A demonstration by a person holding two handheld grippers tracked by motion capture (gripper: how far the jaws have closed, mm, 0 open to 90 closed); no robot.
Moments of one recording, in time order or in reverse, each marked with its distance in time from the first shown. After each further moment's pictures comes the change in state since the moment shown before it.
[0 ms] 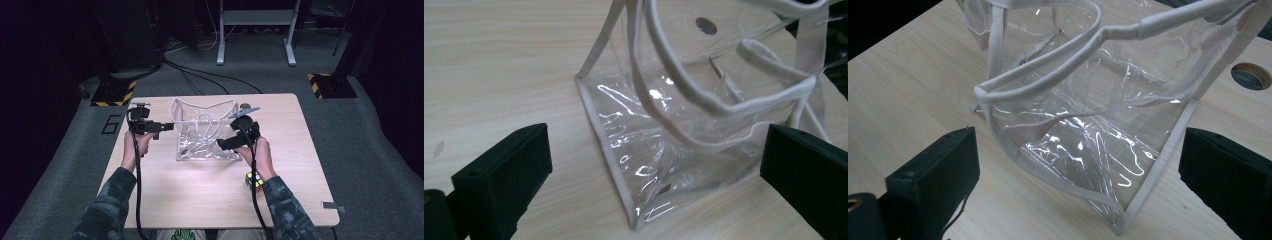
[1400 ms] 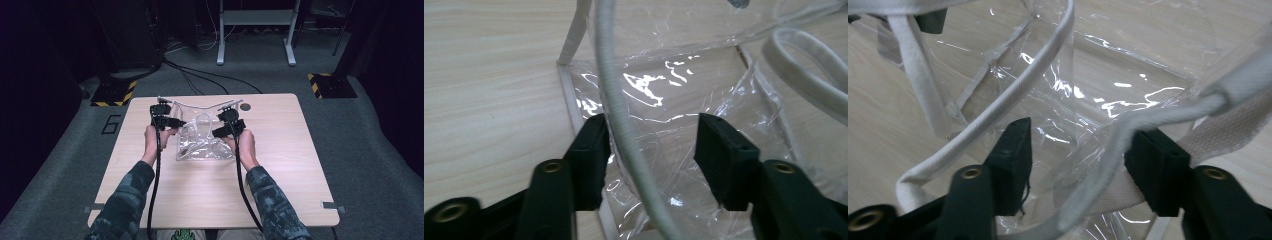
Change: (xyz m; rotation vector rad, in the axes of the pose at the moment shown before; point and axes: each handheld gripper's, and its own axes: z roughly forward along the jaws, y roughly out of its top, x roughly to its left) left arm -0.020 0.009 0.066 0.134 0.092 -0.020; right arm -0.008 0.022 0.066 0.122 -0.041 0.100
